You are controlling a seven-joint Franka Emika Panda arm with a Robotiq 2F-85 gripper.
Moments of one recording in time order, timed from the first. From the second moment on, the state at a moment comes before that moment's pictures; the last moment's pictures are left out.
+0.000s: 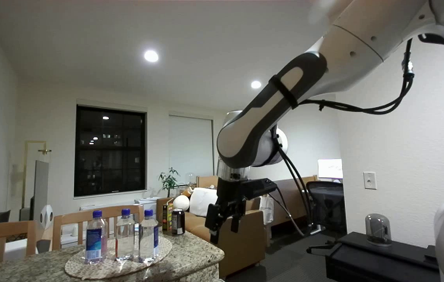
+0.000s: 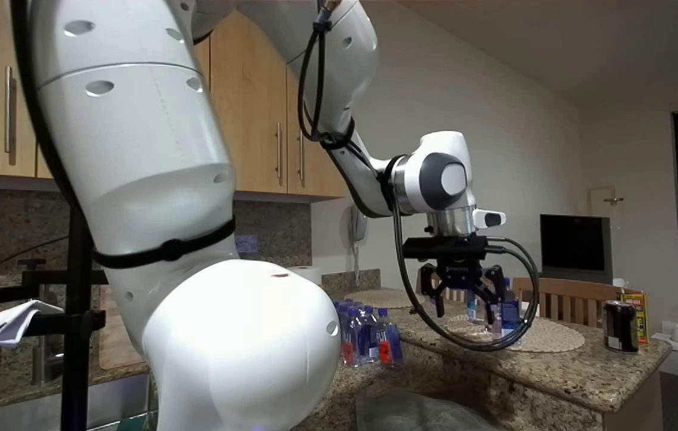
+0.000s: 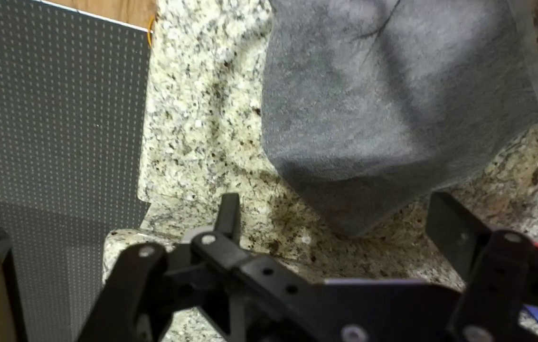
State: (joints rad) arm 0.09 -0.34 0.00 -2.57 0.01 2.46 -0.12
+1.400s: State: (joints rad) arm 0.04 -0.10 -0.04 -2.58 0.02 2.54 -0.13
